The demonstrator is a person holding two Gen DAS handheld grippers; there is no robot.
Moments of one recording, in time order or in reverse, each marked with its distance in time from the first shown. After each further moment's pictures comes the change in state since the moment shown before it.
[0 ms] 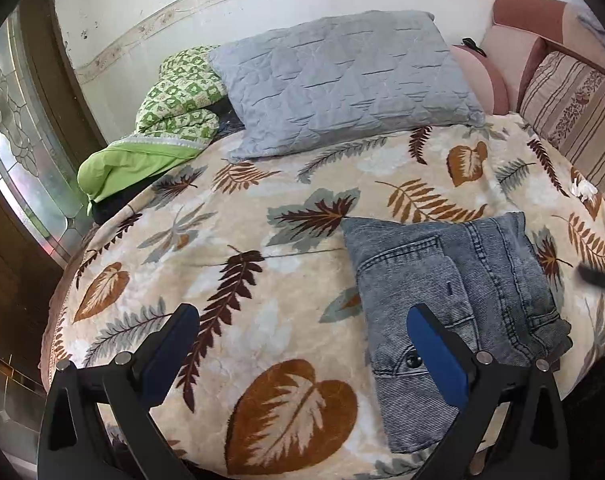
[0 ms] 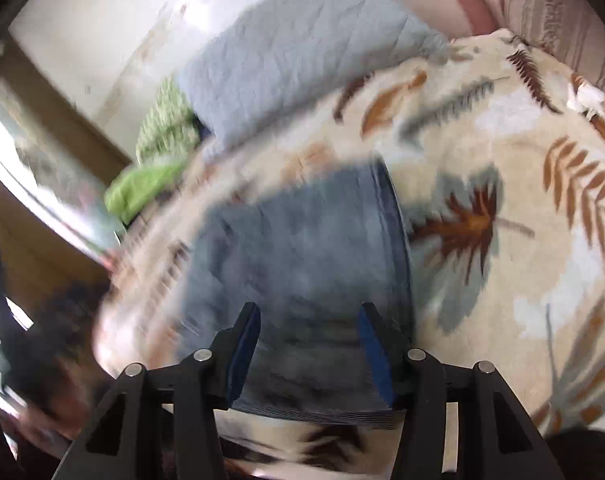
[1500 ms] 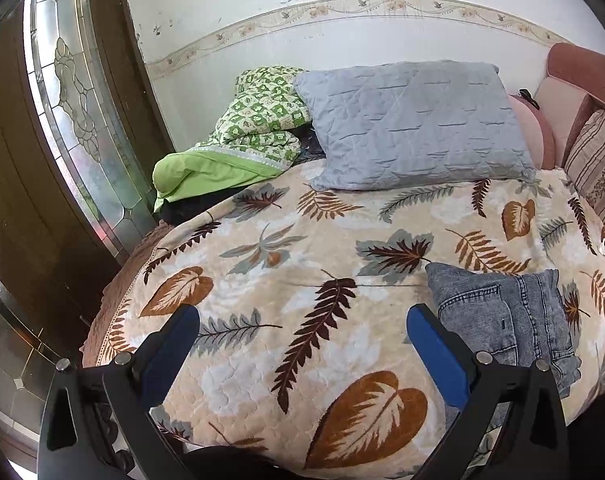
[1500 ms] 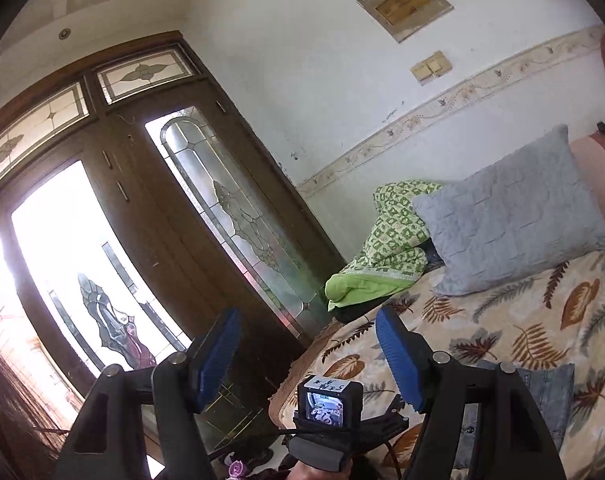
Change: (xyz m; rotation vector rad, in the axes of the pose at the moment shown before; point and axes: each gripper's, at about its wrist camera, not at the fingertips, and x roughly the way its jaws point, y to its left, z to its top) left arm -0.057 0.087 0.014 -0.142 -0.078 0.135; right arm -0.231 0.271 0.050 -0.289 -0.265 0.523
